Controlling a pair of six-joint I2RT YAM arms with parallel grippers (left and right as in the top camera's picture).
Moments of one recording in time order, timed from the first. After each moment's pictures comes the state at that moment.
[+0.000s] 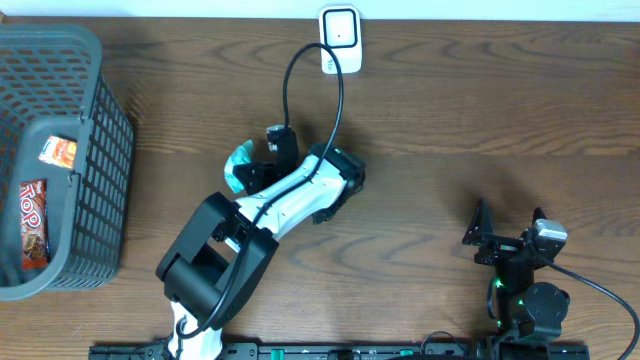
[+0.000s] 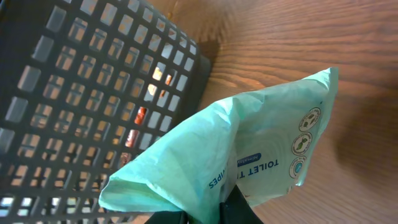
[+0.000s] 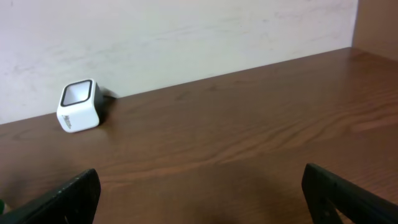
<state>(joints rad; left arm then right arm) -0.73 1.98 1.34 -1.40 -1.12 -1.17 -0.10 0.02 0.01 -0.07 0.00 0.20</state>
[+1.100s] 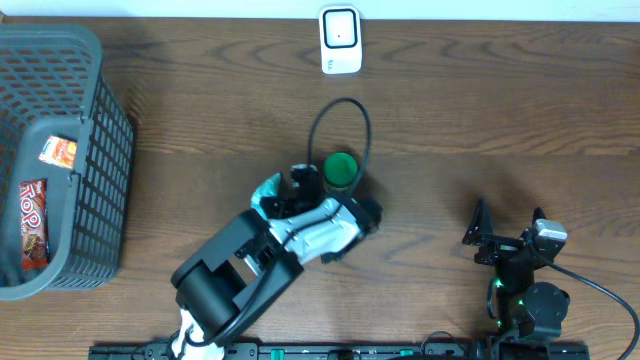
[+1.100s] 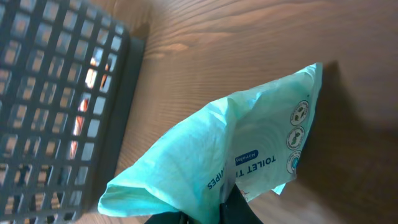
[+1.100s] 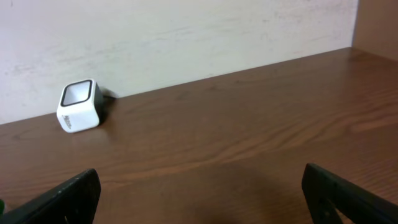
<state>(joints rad) -0.91 1.98 1.11 -1.07 -1.01 -1.04 -0.10 0.02 0.01 -0.07 0.00 0.20</state>
